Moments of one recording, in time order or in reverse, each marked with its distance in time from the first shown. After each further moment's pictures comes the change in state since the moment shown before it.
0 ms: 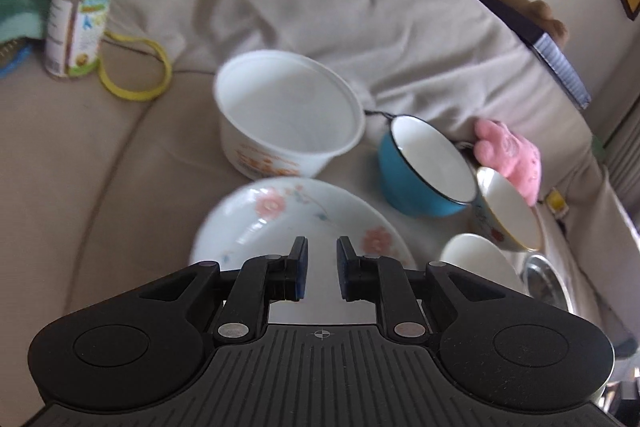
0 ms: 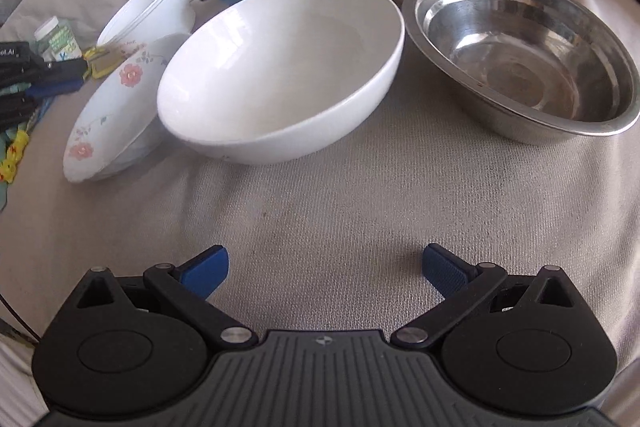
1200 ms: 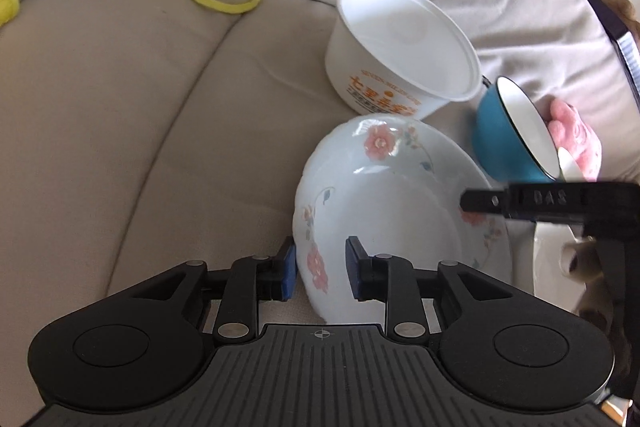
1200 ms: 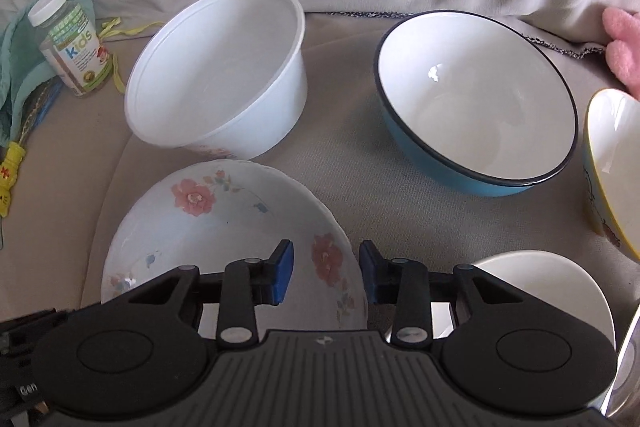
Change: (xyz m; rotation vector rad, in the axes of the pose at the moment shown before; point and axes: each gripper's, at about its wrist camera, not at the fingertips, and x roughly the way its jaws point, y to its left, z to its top) left arm 0.027 0.061 -0.014 -0.166 0.199 0.096; right arm 0.081 0.149 0.186 -0.217 0.156 -0.001
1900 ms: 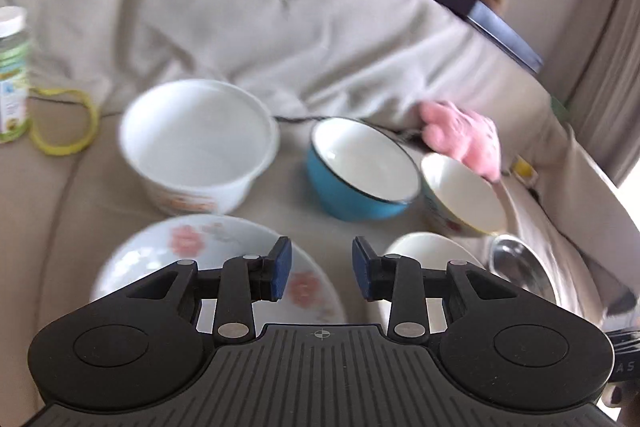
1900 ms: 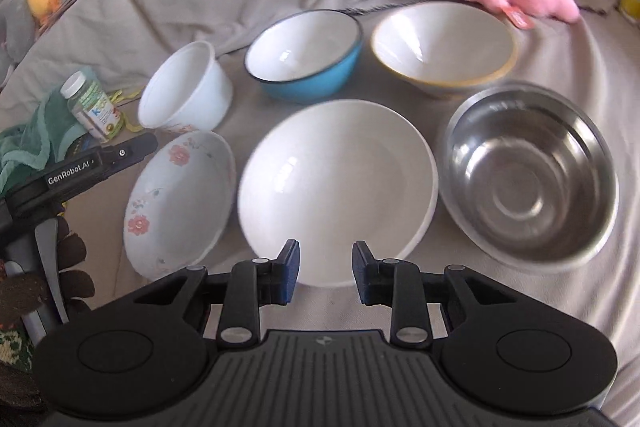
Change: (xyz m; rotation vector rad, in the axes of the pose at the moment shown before) left arm -0.013 -0.130 0.003 0.378 -0.163 -0.231; right arm -0.133 -0.106 -0.148 0.325 -0.113 0.068
